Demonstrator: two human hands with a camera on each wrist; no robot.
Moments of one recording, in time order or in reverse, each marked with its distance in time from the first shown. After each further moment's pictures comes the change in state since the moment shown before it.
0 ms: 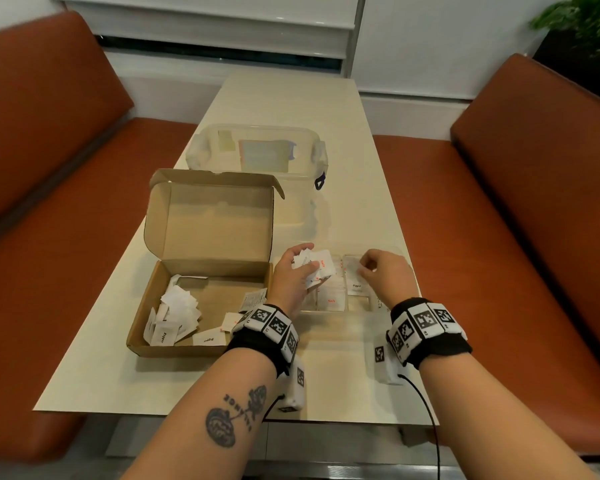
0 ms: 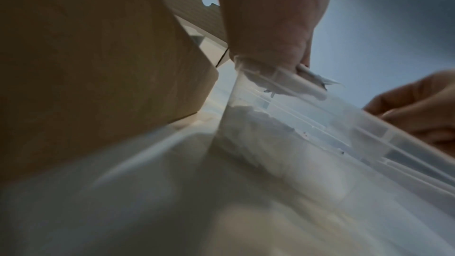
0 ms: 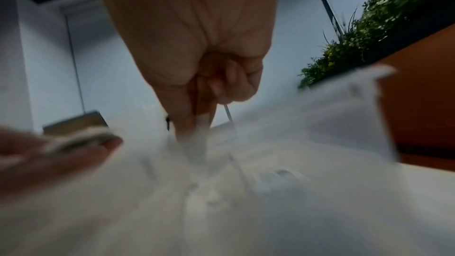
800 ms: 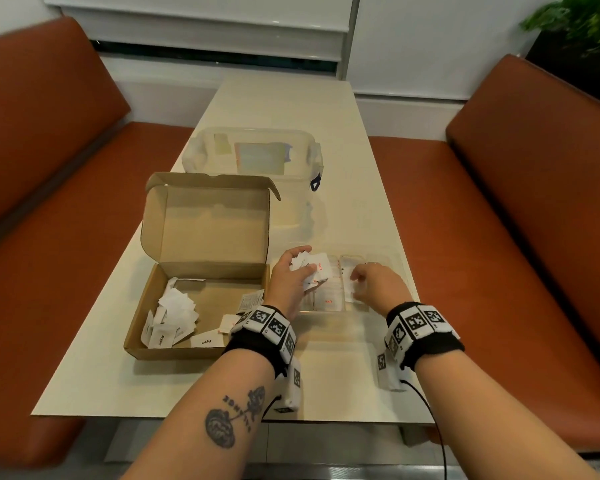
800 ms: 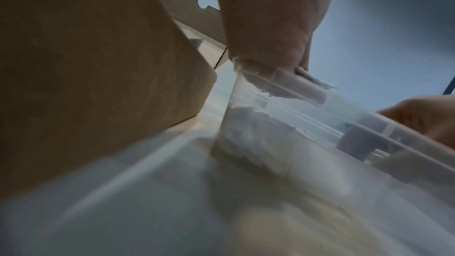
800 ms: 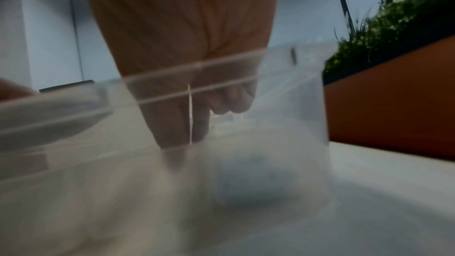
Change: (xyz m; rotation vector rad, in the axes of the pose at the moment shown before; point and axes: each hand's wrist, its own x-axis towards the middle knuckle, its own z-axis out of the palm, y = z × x) left_hand 0.002 -0.004 -0.001 0.062 0.017 0.021; right_hand -0.003 0.013 0.012 -0.205 -0.212 -0.034
